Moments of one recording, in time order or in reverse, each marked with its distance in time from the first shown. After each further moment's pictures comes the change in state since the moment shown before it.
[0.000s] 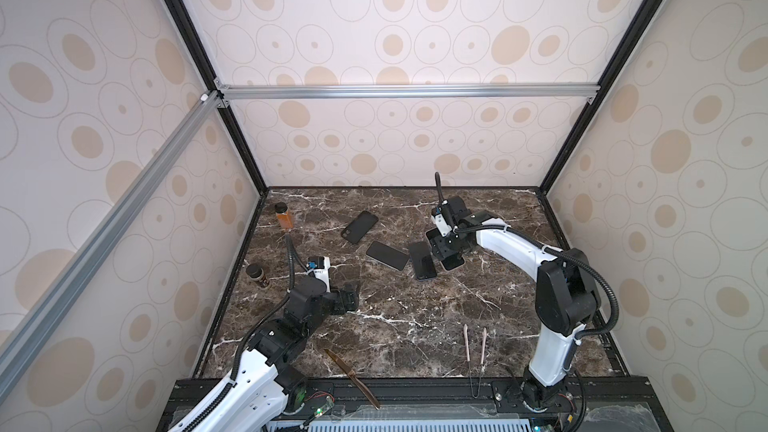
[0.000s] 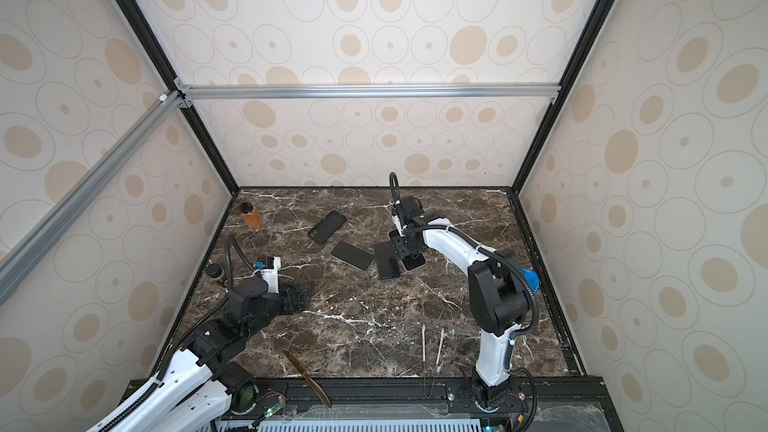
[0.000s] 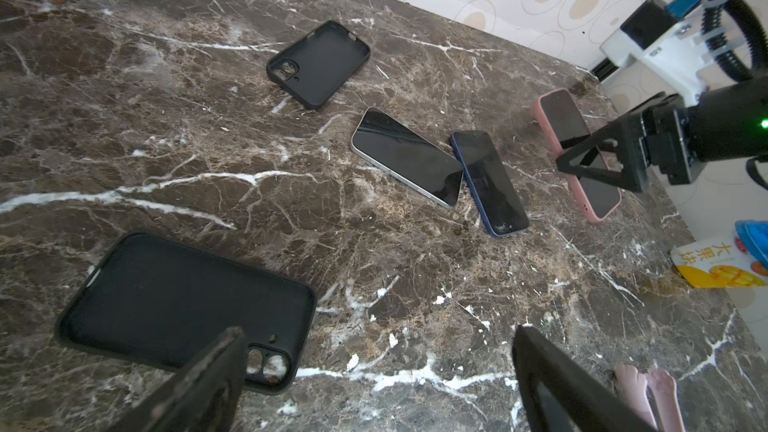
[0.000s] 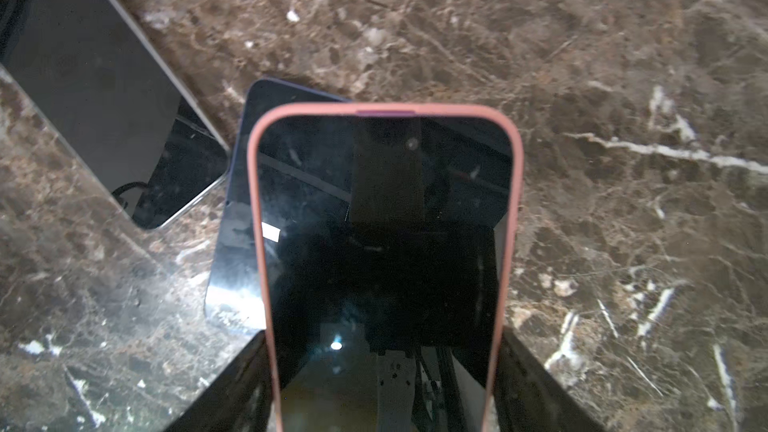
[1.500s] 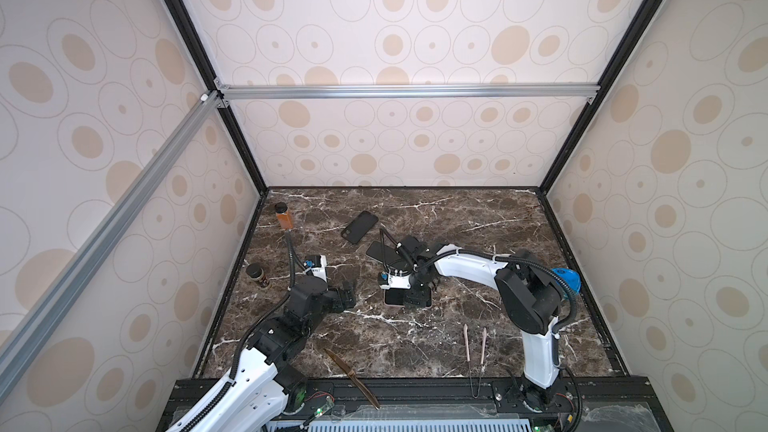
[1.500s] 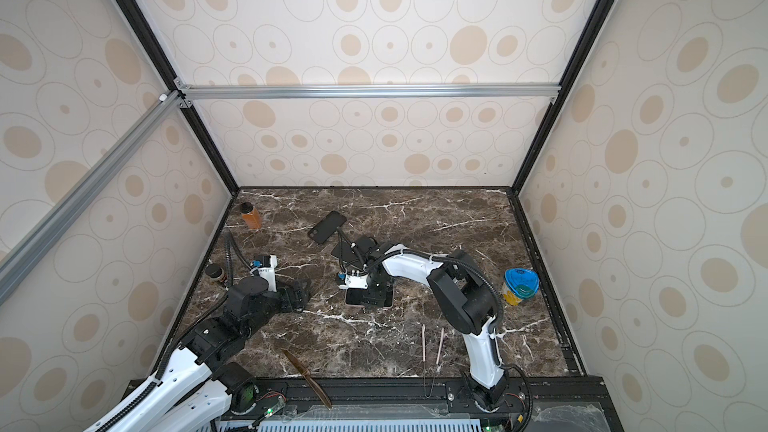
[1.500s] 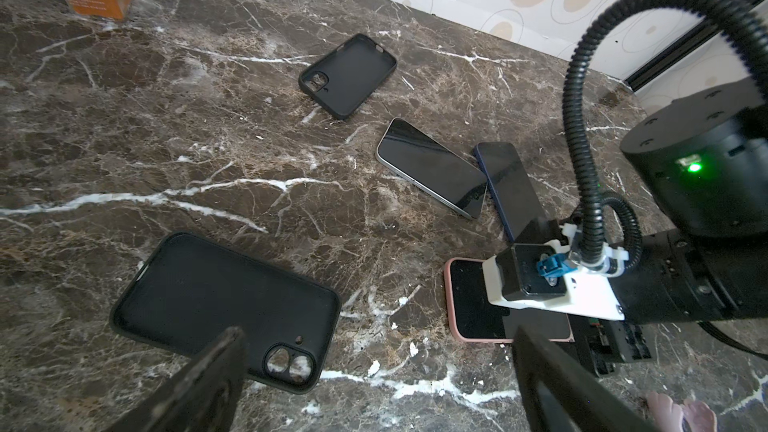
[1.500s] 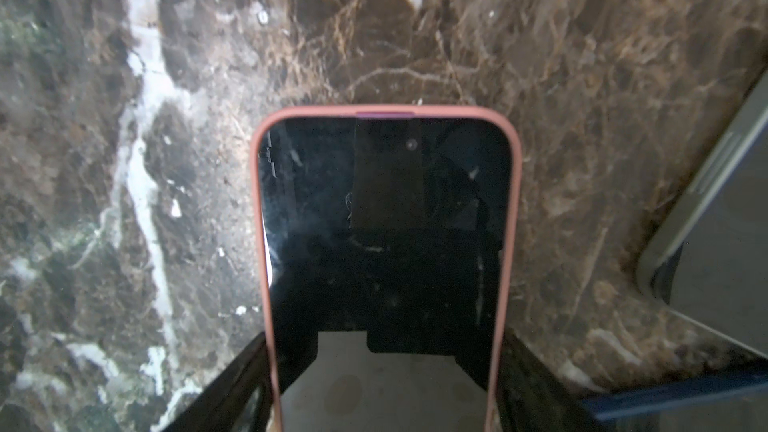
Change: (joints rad) left arm -0.004 0.011 0.028 -0.039 -0.082 -0.017; right arm 0.334 0.141 -0.100 0.023 -0.221 -0.743
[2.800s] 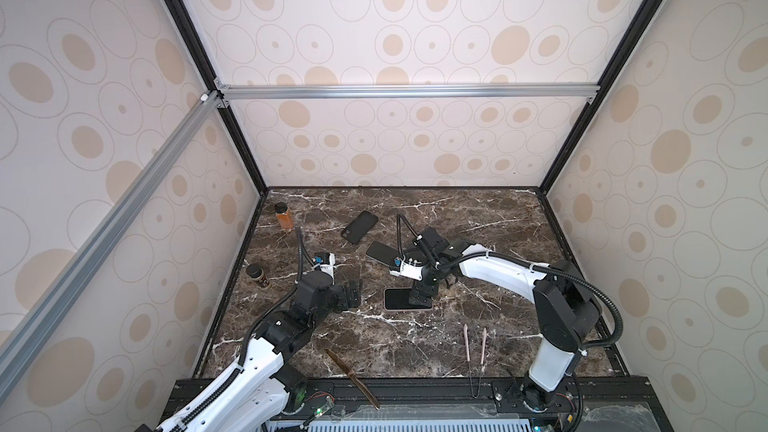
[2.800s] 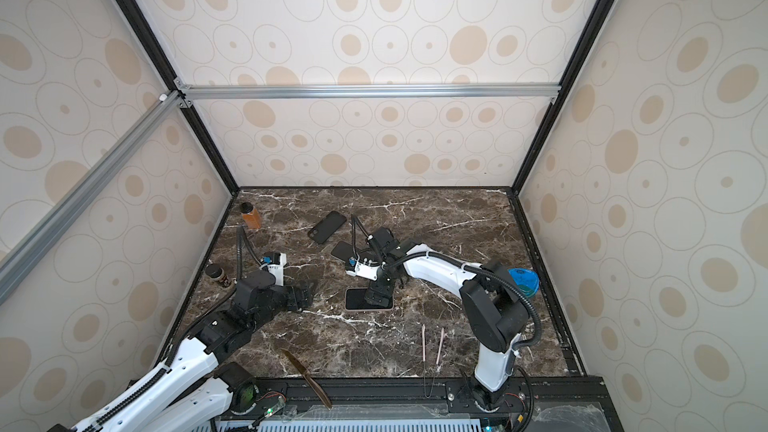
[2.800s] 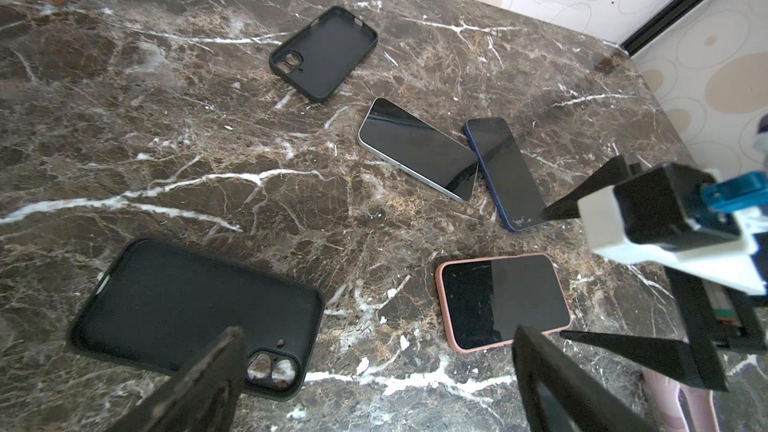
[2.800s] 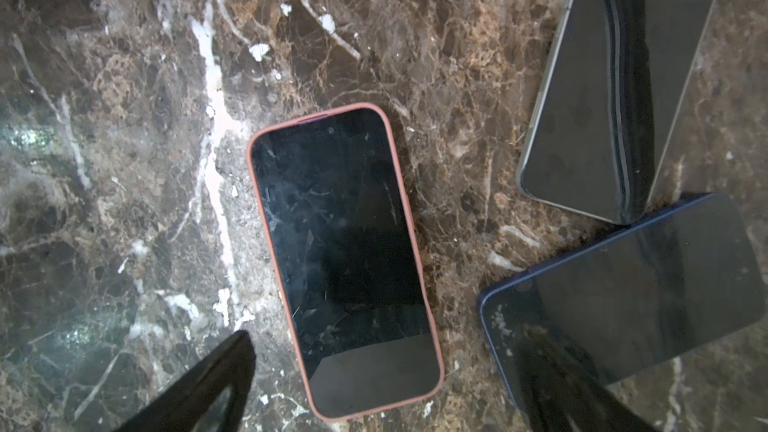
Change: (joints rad) left arm -0.001 0.067 0.012 0.032 0.053 0.027; right arm -0.058 -0.220 -0.129 0.063 -0.074 0.076
